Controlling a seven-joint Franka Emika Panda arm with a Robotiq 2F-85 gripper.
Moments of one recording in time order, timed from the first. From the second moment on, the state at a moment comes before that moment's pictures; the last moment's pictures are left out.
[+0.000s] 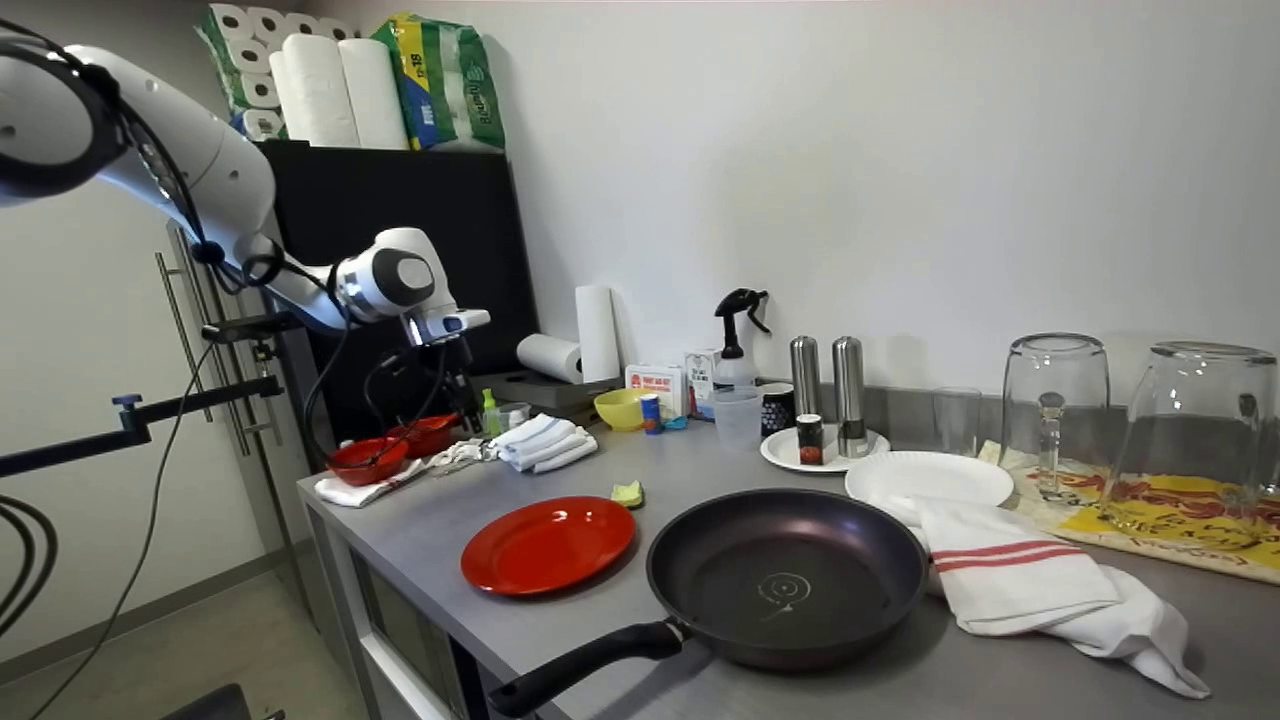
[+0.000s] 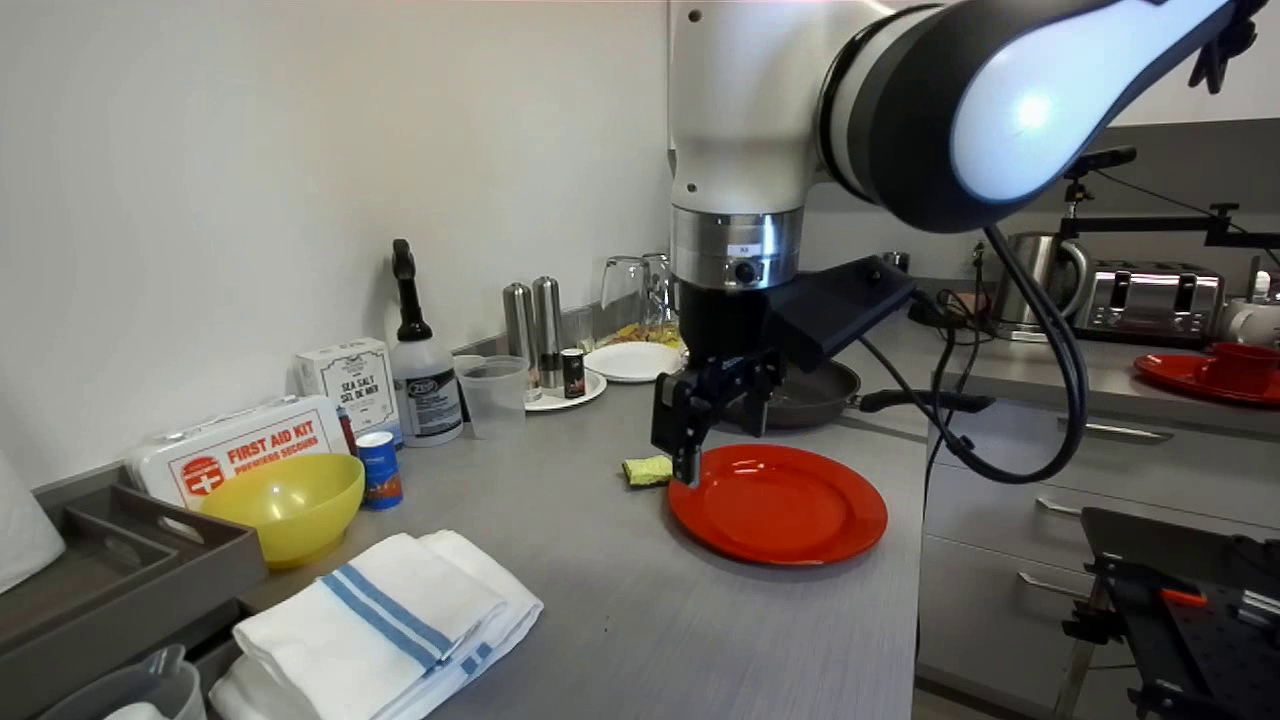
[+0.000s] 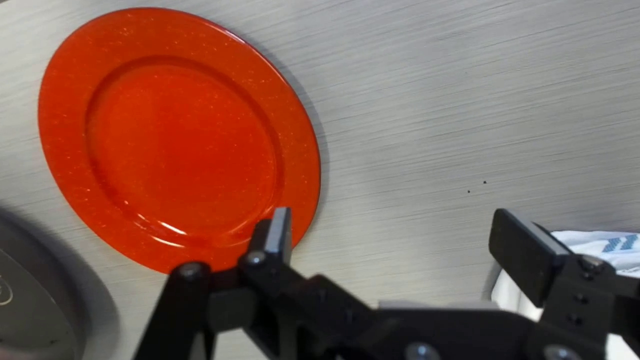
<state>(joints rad) 0.25 0.24 0.18 -1.93 -0.30 2.18 0.87</state>
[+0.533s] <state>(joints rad) 0.25 0.30 0.10 -2.02 -0.30 2.33 0.89</state>
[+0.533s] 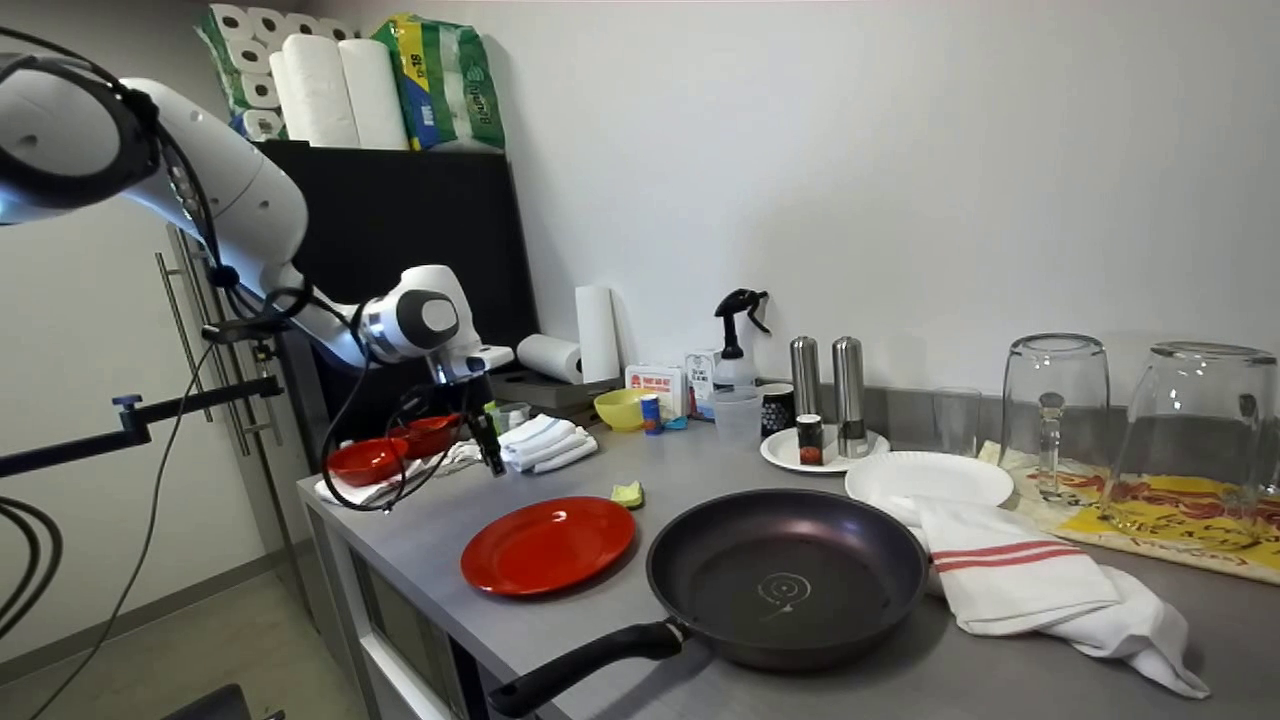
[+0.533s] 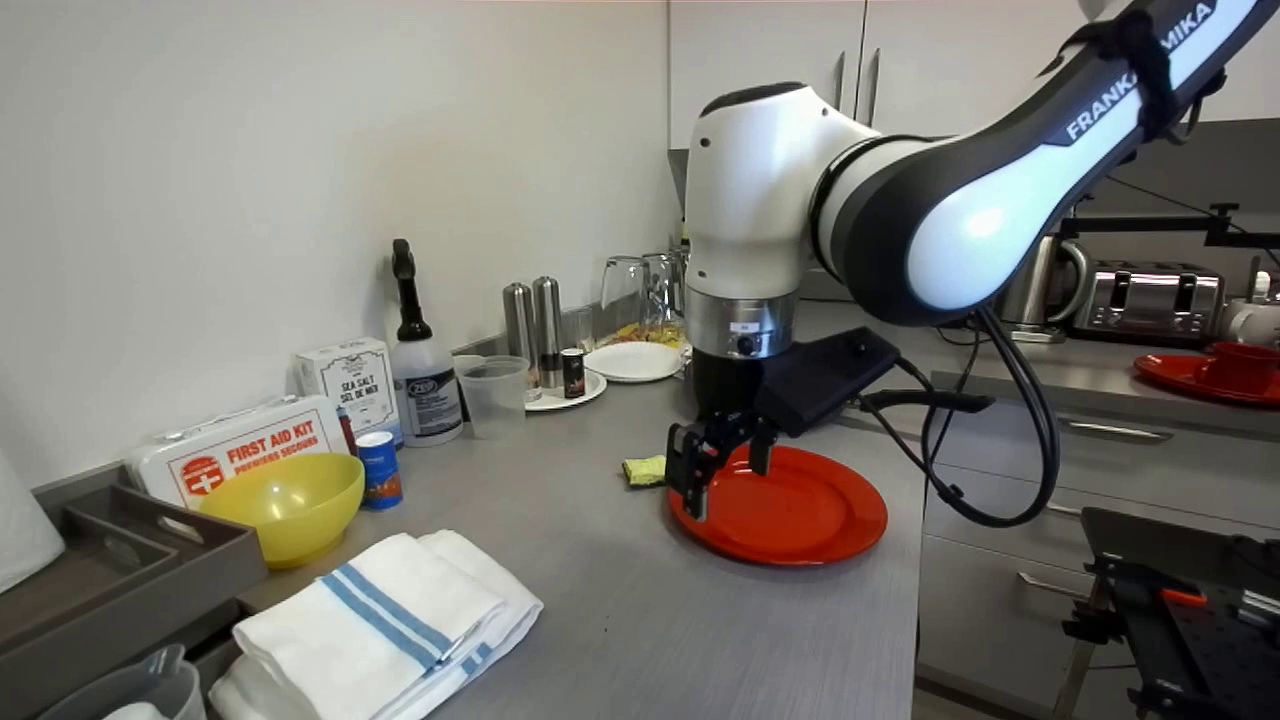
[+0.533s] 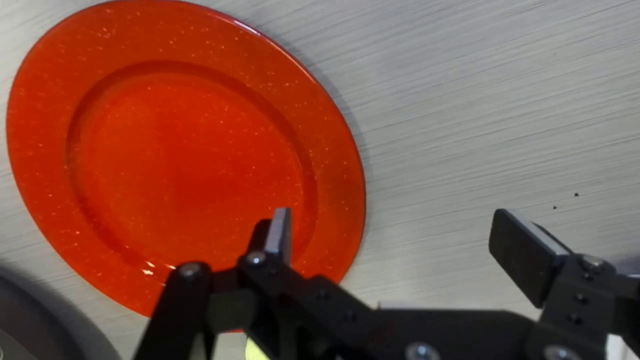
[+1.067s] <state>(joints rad) 0.25 0.31 0.07 -2.03 -0.32 2.33 0.86</state>
